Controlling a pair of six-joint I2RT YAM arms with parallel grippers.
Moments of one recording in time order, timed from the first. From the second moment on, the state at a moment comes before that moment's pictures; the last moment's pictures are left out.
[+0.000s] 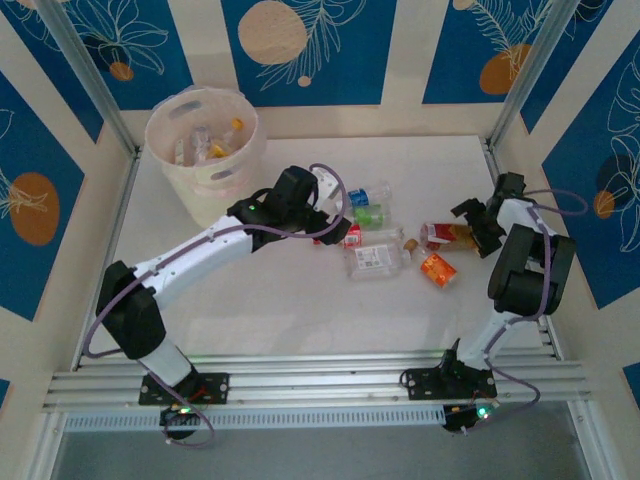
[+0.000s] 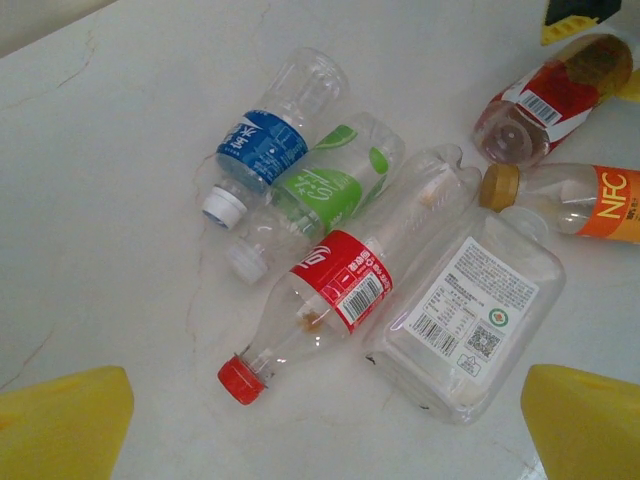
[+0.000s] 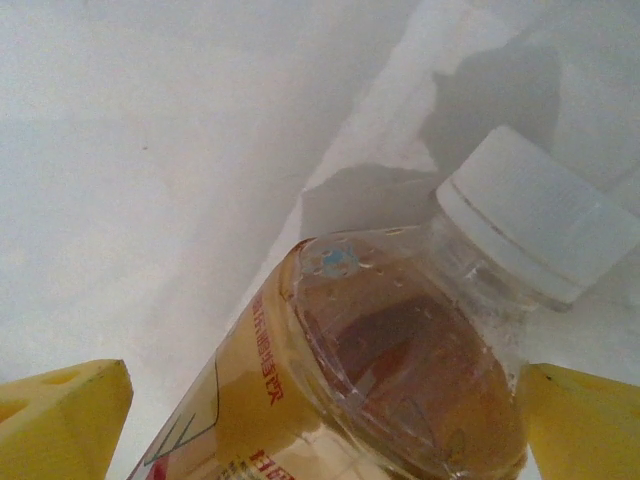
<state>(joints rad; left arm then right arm) -0.79 1.61 1.42 -0.50 0.00 -0.07 -0.35 1.79 1.19 -0.63 -0.18 0.71</state>
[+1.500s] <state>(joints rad) -0.79 1.65 1.44 -0.50 0.00 -0.07 -0.14 1.92 1.36 -0.77 -0.07 0.60</state>
